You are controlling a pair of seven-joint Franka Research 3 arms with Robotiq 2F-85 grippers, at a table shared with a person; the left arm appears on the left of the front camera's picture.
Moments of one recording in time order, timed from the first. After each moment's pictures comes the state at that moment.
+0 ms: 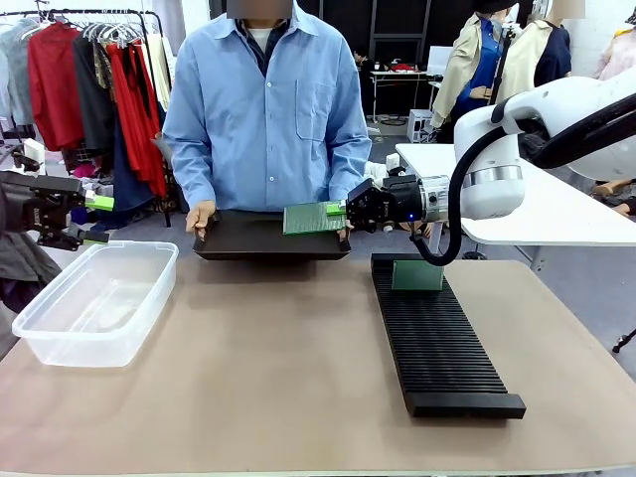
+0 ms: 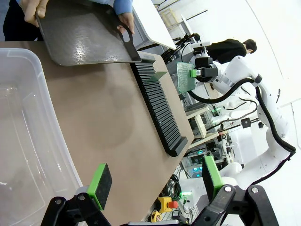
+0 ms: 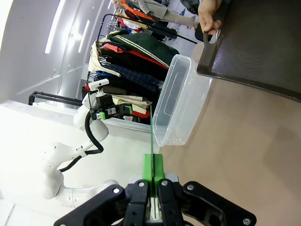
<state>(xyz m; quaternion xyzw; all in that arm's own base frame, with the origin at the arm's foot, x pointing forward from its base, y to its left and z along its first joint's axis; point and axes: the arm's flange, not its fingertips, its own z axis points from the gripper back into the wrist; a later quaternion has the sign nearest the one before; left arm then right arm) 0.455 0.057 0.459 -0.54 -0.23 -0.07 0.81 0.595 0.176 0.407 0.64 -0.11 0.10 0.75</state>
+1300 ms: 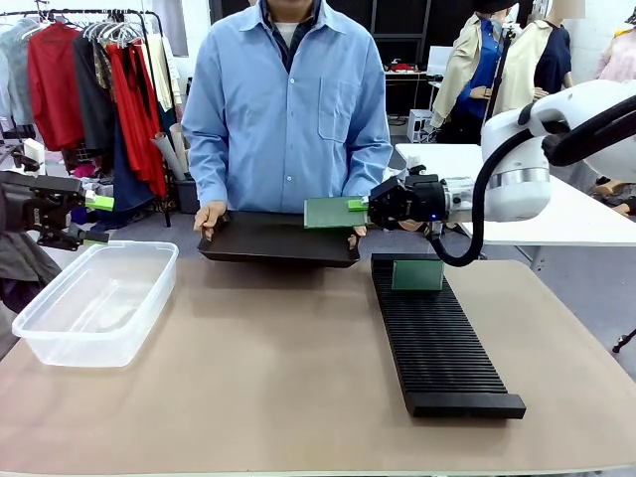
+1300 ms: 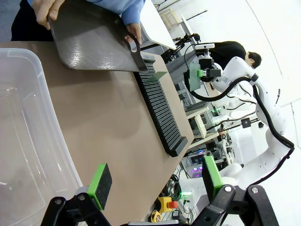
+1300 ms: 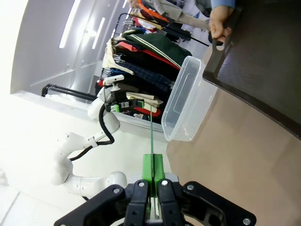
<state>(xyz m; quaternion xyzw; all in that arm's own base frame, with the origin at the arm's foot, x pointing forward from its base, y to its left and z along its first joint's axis) 0.455 0.057 0.459 -0.54 -0.23 -0.07 0.81 0.593 0.125 0.405 0.67 -0.12 0.13 0.72</state>
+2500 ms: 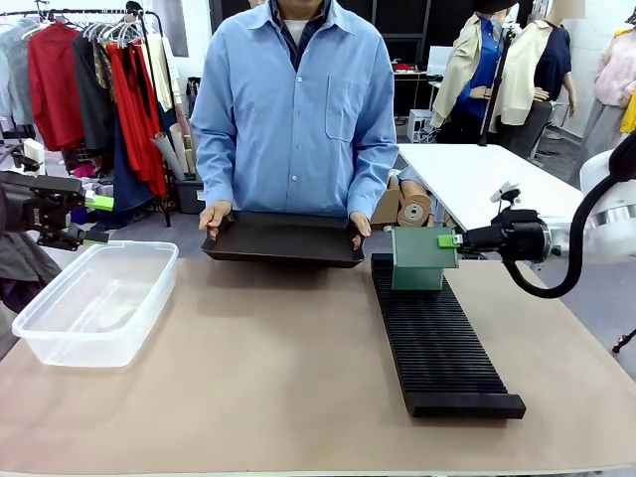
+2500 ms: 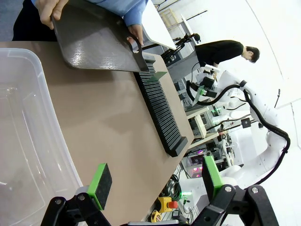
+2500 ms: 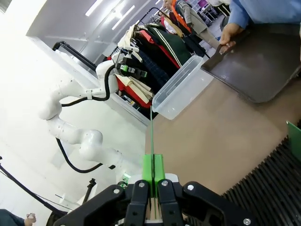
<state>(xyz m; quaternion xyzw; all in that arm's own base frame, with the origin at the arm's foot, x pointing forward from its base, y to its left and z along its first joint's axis) 0.455 0.057 0.459 -0.54 -0.23 -0.07 0.81 0.531 -0.035 0.345 0.66 -0.25 0.26 0.66</state>
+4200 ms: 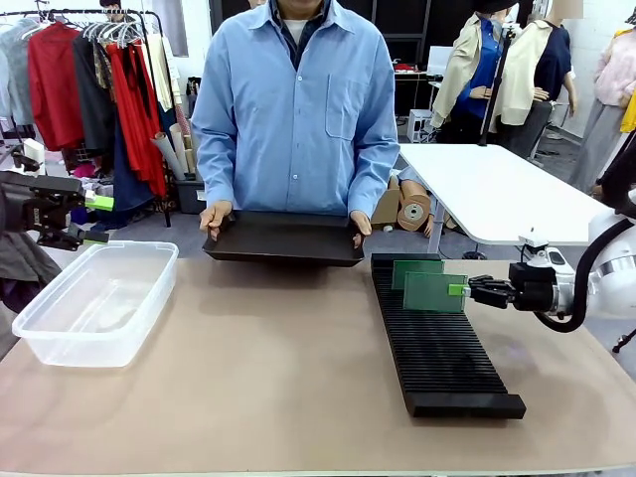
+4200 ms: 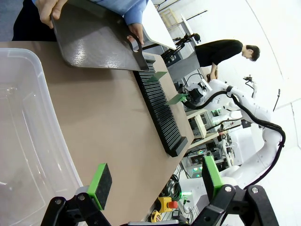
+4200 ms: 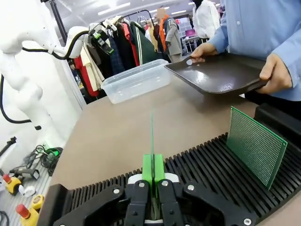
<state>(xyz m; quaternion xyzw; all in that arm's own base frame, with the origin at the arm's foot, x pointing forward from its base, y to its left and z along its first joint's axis) 0.455 0.057 0.459 -0.54 -0.23 -0.07 0.81 0.509 -0.069 0.252 0.51 -0.45 0.38 0.62</state>
